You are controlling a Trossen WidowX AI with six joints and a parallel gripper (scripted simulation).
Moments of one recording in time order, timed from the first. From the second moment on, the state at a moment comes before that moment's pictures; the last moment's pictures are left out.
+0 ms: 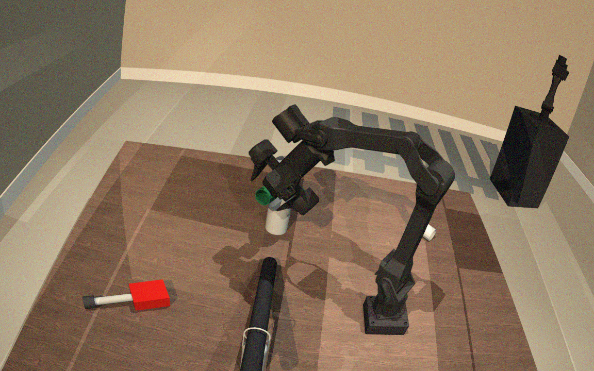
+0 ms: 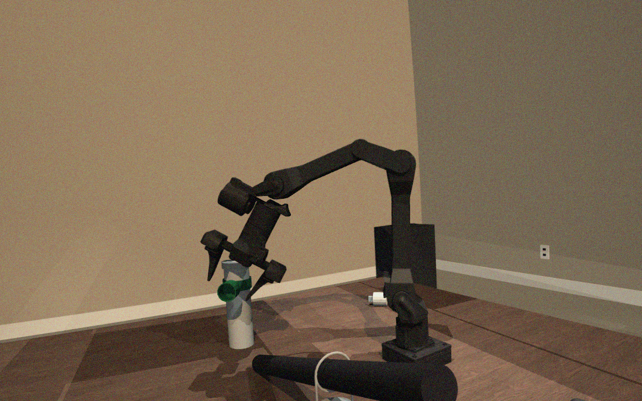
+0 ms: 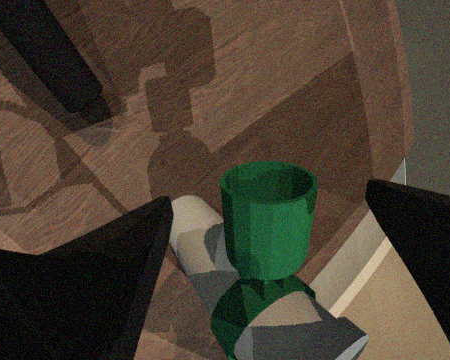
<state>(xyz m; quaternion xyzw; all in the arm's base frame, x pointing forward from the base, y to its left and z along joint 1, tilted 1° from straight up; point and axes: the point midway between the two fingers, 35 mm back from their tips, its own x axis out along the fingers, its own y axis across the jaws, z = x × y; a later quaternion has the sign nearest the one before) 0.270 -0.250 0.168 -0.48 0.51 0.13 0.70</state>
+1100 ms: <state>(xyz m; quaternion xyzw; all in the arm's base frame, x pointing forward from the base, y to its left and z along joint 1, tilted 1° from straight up) 0.286 -0.260 0.134 -0.49 0.51 0.13 0.70</state>
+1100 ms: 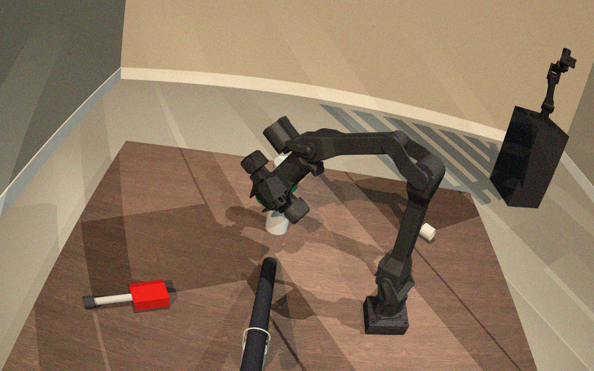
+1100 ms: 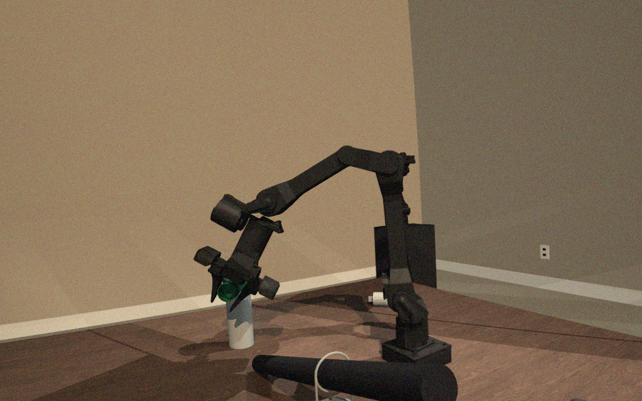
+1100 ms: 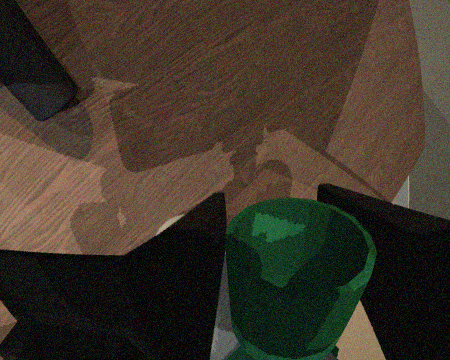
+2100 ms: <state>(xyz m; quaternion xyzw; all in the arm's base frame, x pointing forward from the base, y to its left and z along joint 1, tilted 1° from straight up) 0.274 -0.252 0.133 -0.53 0.47 0.19 0.68</state>
